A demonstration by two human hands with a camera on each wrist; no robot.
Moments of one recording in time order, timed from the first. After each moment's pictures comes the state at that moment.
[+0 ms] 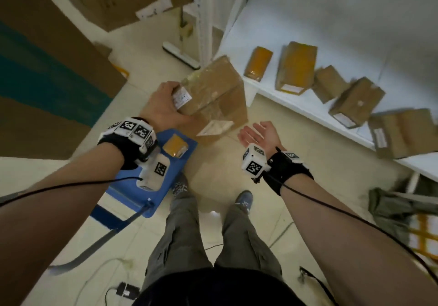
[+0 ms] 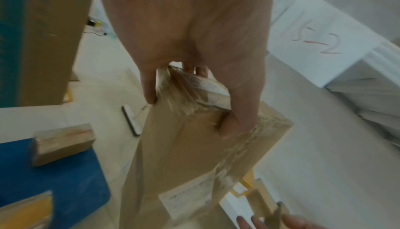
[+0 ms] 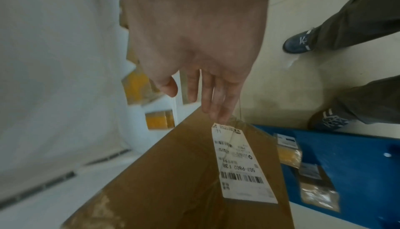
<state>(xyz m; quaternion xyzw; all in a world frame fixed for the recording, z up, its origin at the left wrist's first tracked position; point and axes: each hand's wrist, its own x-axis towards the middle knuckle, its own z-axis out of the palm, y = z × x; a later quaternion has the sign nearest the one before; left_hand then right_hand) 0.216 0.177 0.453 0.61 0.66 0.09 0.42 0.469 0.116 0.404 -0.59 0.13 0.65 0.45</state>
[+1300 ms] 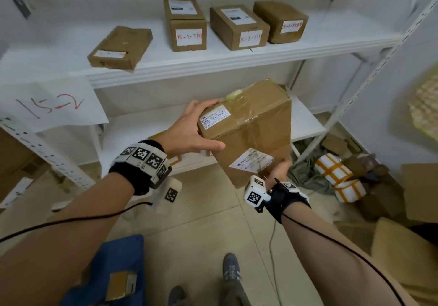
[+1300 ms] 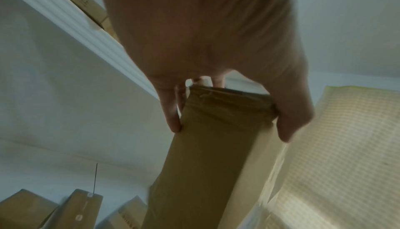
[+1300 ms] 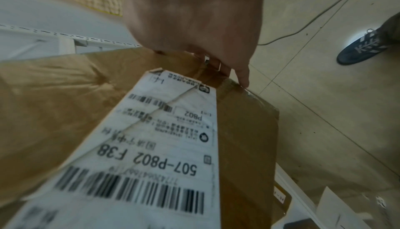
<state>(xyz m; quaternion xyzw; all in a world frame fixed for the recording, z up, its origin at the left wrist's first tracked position) 0.524 0.121 0.673 0.88 0.14 0.10 0.45 0.665 -0.071 0.568 -0.56 0.26 0.26 0.74</state>
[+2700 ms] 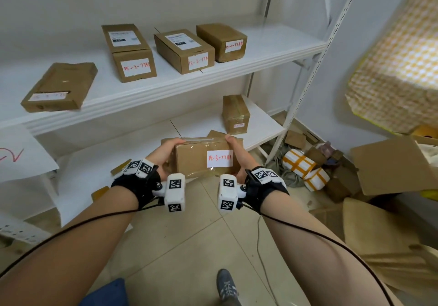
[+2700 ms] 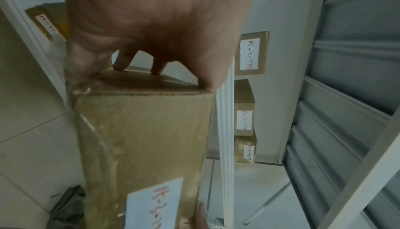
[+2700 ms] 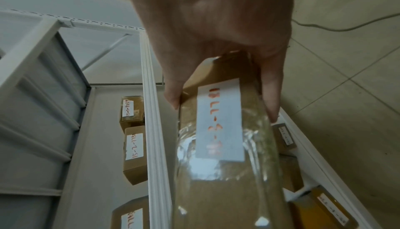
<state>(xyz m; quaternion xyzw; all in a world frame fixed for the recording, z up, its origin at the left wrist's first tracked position) 0.588 0.116 0.660 0.53 0.44 -0.07 0.72 0.723 -0.051 0.589 -0.65 0.18 0.38 0.63</state>
